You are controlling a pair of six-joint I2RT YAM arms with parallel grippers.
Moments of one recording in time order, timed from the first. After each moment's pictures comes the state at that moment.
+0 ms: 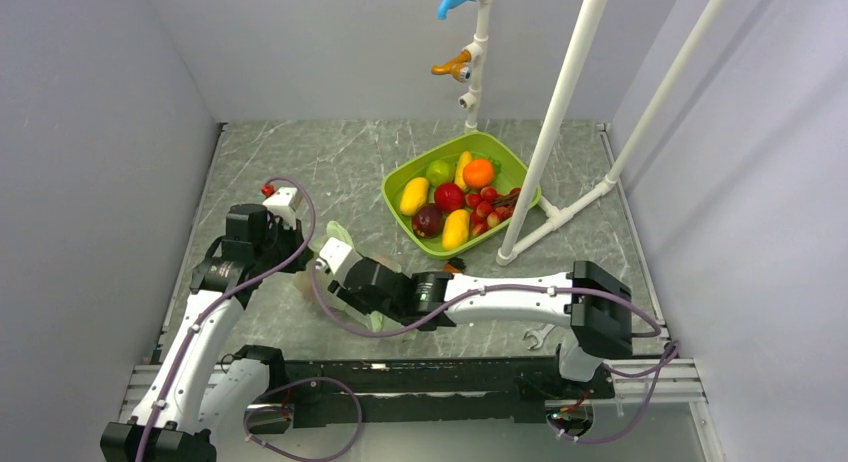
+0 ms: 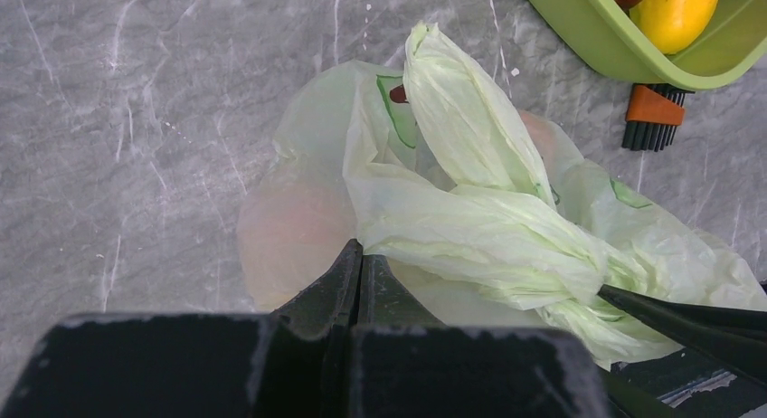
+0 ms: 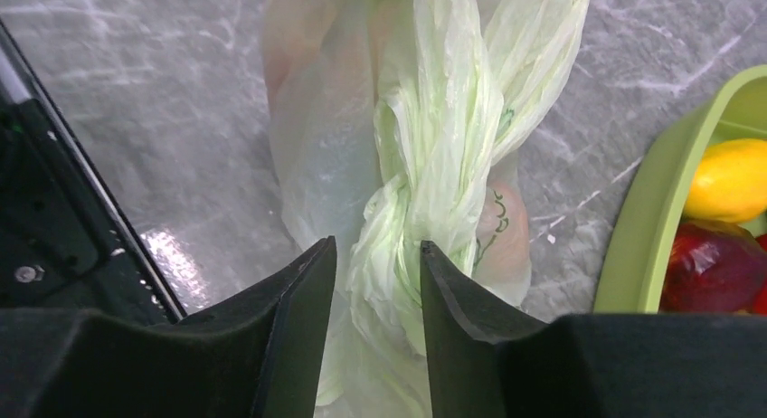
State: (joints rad) left arm -0.13 0.82 0.75 -0.65 0.25 -0.12; right arm 1.34 1.66 1.22 -0.14 0.36 0.06
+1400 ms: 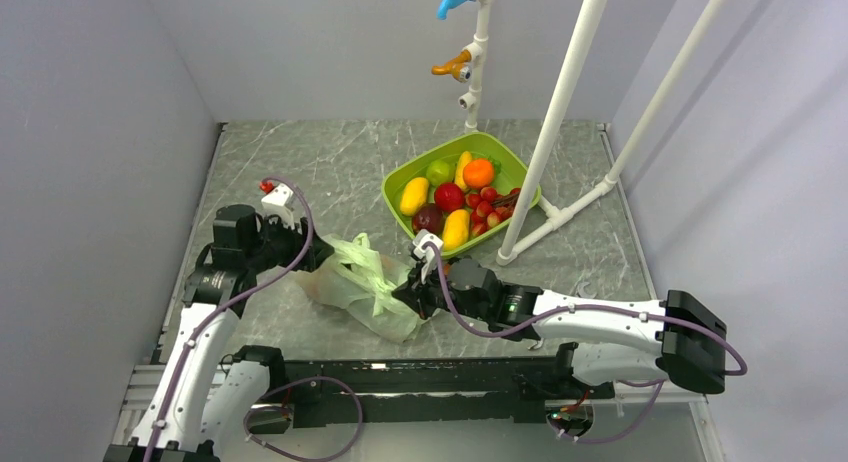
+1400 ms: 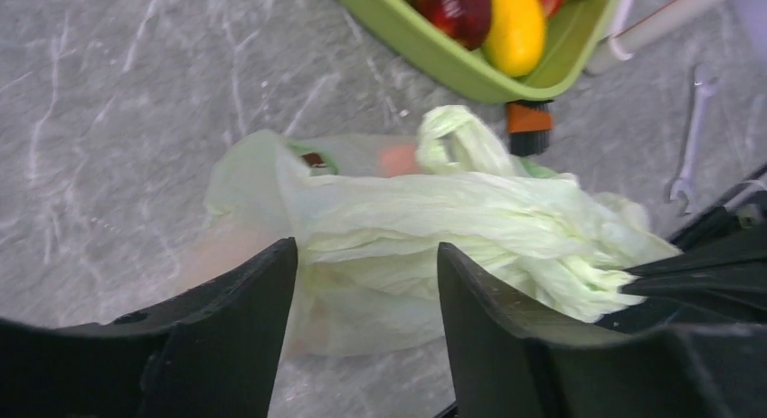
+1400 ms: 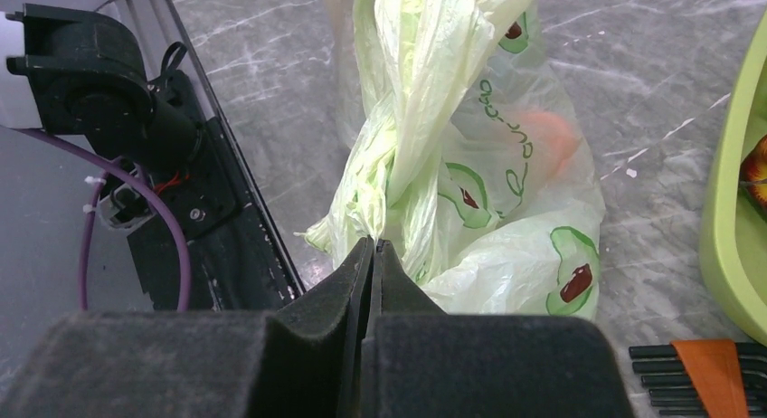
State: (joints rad) left arm -0.09 0.76 0.74 -0.57 0.47 -0.09; right arm 1.19 1.16 0.62 0.24 0.04 0.29
